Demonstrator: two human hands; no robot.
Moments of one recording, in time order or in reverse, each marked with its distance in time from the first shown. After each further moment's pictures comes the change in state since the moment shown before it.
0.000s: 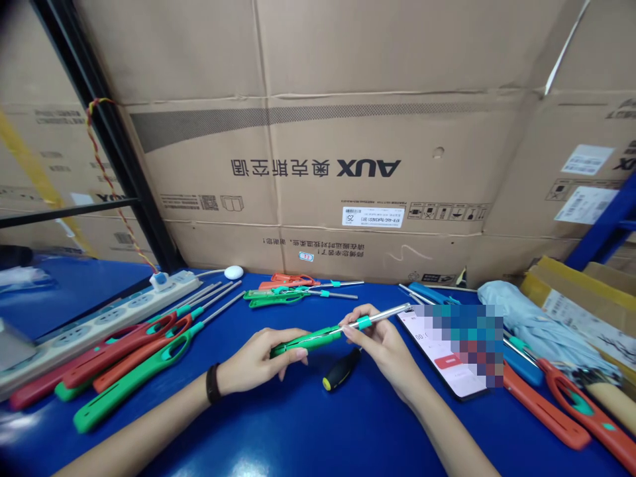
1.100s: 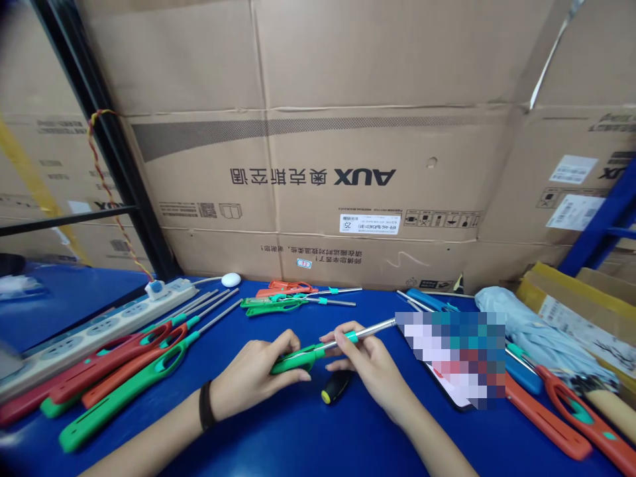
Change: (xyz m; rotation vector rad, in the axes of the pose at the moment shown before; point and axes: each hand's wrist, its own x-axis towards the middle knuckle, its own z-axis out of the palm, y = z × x) left_hand -0.003 0.004 0.006 0.380 0.172 0.057; right_hand -0.005 0.005 0.018 0.083 -0.042 0.093
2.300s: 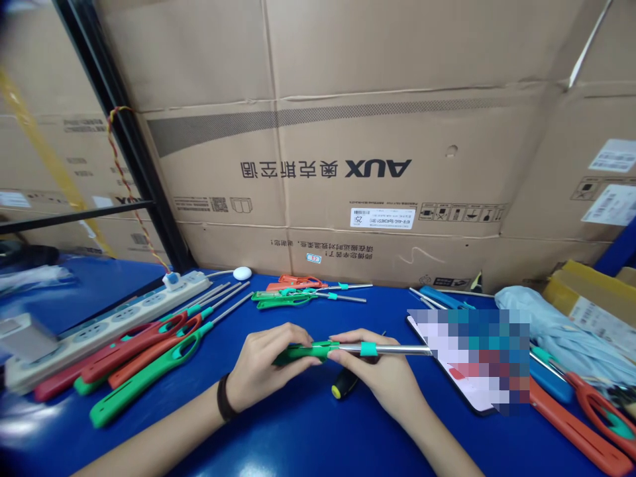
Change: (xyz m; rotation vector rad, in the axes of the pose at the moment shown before) left_hand -0.004 0.000 0.009 0.024 0.406 0.248; right_hand -0.003 -0.002 -0.002 -0.519 0.094 -0.122
